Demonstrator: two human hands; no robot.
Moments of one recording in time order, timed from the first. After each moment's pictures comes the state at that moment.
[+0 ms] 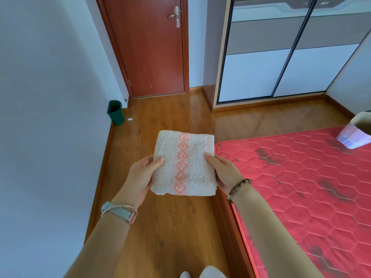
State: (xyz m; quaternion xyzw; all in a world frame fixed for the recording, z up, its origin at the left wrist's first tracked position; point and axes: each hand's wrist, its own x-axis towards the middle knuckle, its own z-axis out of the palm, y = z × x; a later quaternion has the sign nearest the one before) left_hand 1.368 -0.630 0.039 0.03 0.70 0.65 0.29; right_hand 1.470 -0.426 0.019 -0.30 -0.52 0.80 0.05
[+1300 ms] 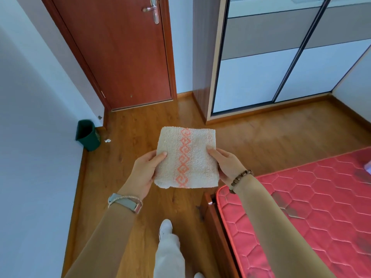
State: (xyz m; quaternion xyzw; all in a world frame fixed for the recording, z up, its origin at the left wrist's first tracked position) left_hand 0.990 -0.344 0.015 0.01 0.69 0.65 0.34; right_hand 1.107 -0.152 -0.001 -0.36 -0.48 0.80 0.06
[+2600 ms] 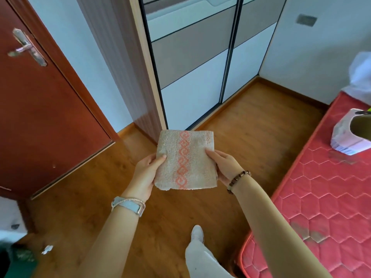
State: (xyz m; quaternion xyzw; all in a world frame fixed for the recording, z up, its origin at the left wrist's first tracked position) left_hand 0.638 0.012 -0.010 0.16 0.65 0.54 0.51; right_hand 0.835 0.120 -0.018 -0.52 -0.39 0.73 0.22
